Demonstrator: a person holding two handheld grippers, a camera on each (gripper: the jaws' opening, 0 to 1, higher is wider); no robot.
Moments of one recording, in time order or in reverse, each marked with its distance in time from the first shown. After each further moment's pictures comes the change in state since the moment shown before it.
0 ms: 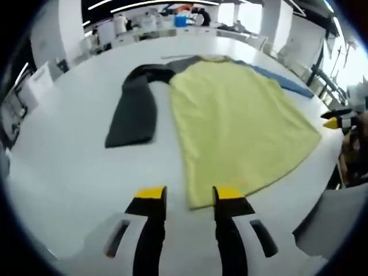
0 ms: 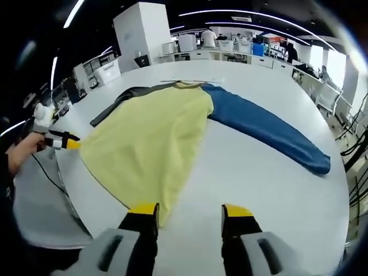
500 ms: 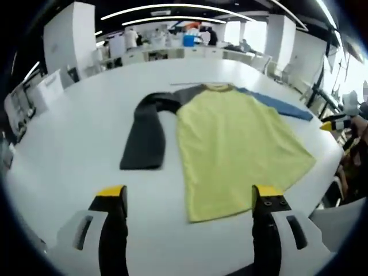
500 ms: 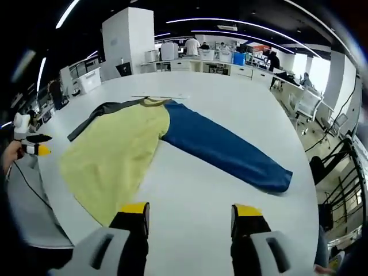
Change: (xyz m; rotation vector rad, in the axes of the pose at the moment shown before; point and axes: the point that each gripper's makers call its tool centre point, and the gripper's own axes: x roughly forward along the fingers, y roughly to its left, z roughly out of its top) left arm -0.032 -0.008 0.038 -0.025 -0.126 0.021; right arm -0.029 -0.096 0.032 0.018 -0.050 -0.175
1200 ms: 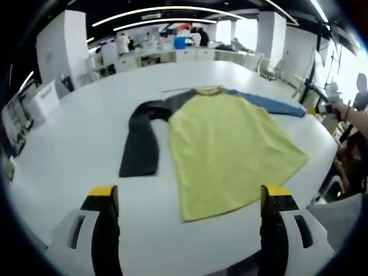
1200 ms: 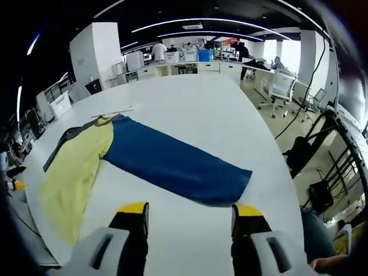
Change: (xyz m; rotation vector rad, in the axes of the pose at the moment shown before) left arm -0.014 -0.010 0.012 0.058 -0.007 -0.011; right arm 0.023 -0.094 0.004 0.188 -0.023 -0.114
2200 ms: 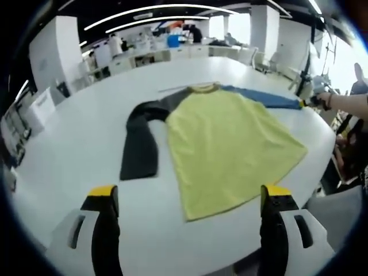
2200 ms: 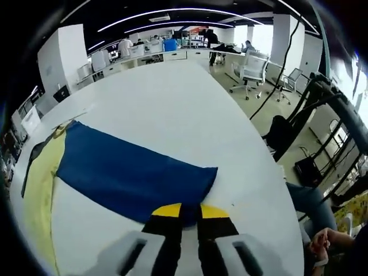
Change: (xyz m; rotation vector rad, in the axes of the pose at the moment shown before) left arm 0.001 0.003 0.001 0.051 0.021 -0.019; right arm 0.045 -0.054 -0.008 0.147 0.077 -0.158
